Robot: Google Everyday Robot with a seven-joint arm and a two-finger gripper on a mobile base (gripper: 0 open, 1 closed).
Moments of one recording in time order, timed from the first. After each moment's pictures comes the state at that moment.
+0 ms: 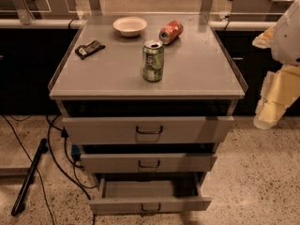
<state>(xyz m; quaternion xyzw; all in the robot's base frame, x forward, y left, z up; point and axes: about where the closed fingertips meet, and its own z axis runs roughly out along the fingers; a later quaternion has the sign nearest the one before) 0.438 -0.217 0.977 -0.60 0.78 -0.04 0.16</state>
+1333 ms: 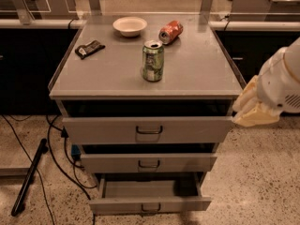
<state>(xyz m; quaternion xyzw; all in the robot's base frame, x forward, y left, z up) 0.422 -0.206 0.912 -0.60 0.78 -0.01 0.18</state>
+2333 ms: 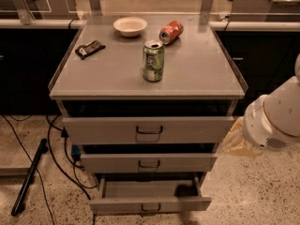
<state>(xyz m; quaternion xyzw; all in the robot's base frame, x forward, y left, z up) 0.397 -0.202 0.828 -0.61 0.78 0.02 0.16</state>
